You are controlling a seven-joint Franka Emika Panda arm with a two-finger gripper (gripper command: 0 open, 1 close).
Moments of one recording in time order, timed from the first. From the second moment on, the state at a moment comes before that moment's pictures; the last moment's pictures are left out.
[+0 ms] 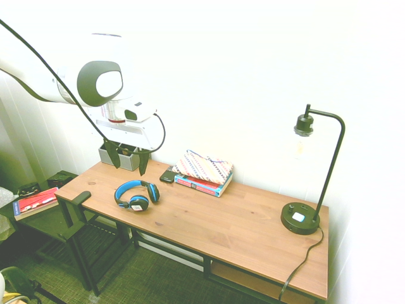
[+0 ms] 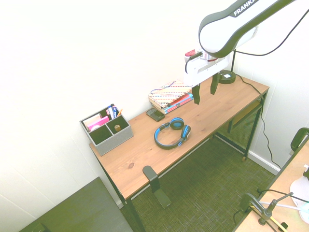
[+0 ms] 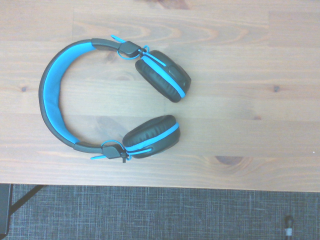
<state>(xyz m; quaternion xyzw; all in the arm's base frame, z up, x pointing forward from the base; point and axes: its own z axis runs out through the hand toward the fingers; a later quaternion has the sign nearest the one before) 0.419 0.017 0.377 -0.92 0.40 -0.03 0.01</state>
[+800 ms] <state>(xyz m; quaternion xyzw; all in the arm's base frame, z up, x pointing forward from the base) 0.435 0.163 0.308 -0.91 0.41 -0.06 0.02</state>
